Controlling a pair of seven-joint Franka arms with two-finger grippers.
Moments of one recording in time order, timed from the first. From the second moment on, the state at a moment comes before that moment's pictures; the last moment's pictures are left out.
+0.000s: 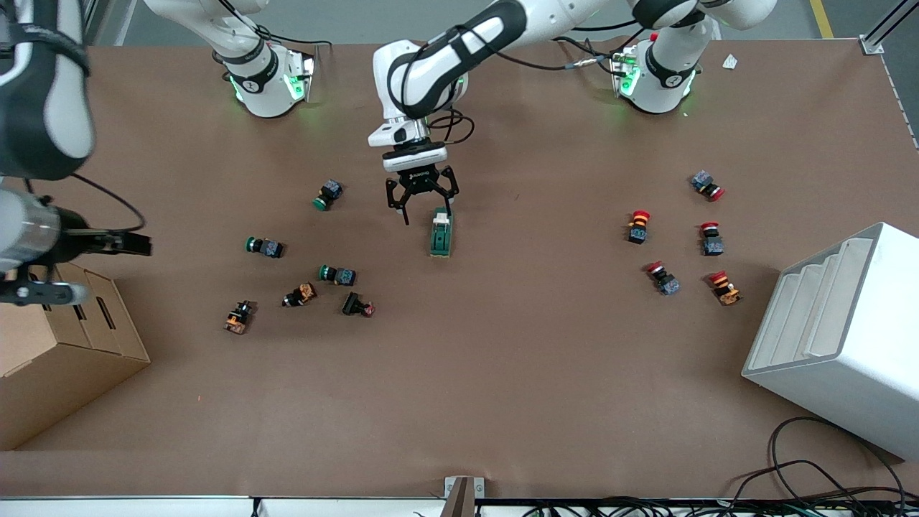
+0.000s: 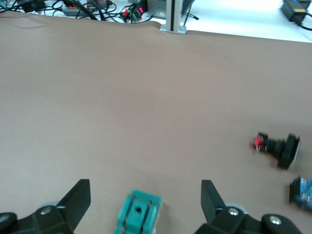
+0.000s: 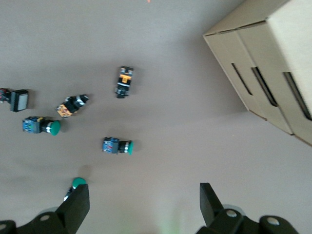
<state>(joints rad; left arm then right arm) -0.75 0.72 -0.52 -1.54 1.26 1.95 -2.04 0.04 0.31 -0.10 -1.38 -0.04 1.47 -0.03</state>
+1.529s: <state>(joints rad) 0.01 0.29 -0.56 -1.33 0.20 1.65 -0.76 0.00 0.31 -0.08 -1.33 0.01 1.42 -0.08</state>
